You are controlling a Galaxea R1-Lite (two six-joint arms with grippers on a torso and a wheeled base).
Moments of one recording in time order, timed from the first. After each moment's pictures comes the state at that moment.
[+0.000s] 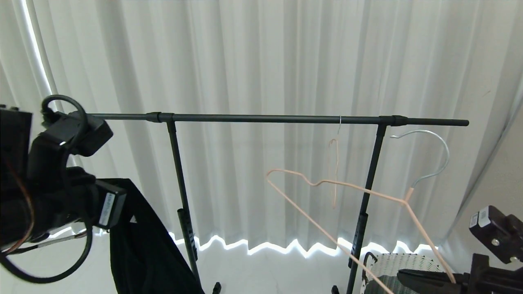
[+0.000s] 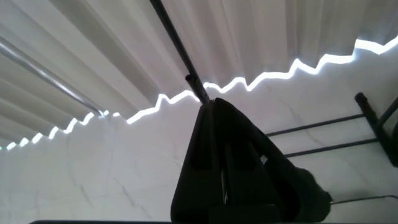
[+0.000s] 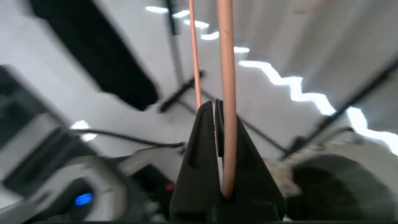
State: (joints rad) left arm -0.33 1.25 -0.84 0.14 0.26 0.20; right arm 0.89 1.10 -0.39 -0.26 0.05 0.26
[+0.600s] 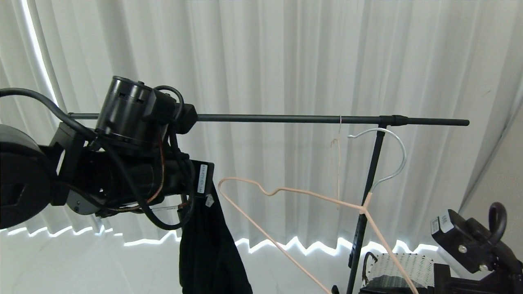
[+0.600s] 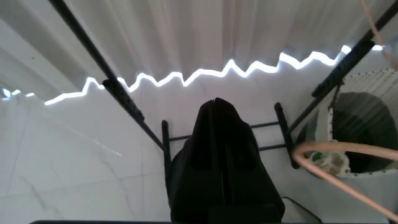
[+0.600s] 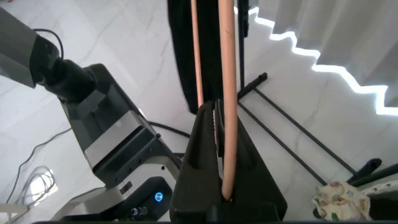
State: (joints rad) left arm -0.56 1.56 -1.11 0.20 0.27 -0.15; right arm 1.08 1.23 -0.46 -0.35 0.05 0.39
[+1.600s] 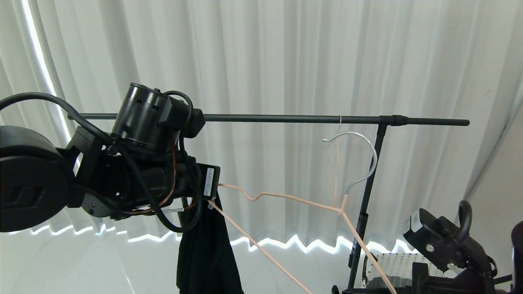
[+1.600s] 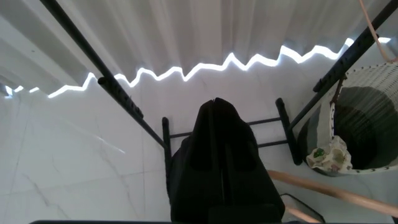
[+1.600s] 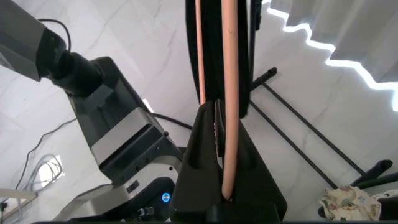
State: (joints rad) left arm -0.58 1.59 -1.12 0.20 0.30 -0.16; right arm 1.10 1.31 -0.51 -0.35 0.07 0.39
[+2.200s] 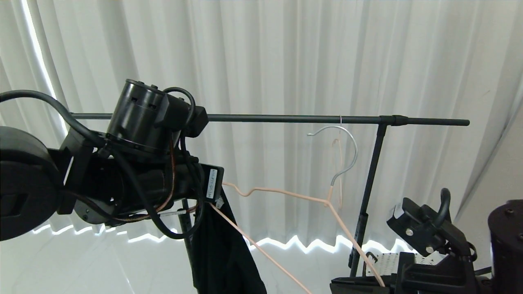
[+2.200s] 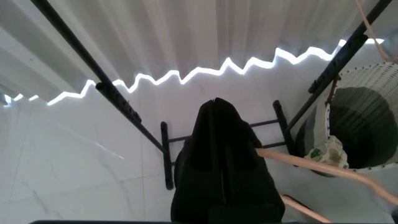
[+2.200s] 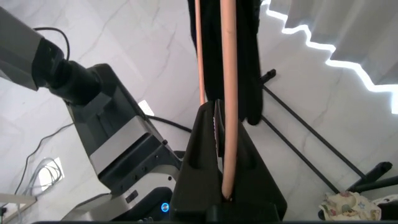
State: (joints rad) left arm -0.63 1.57 -1.12 0.20 0.32 -0.15; right arm 1.08 1.37 -0.57 -0.35 0.09 0.38
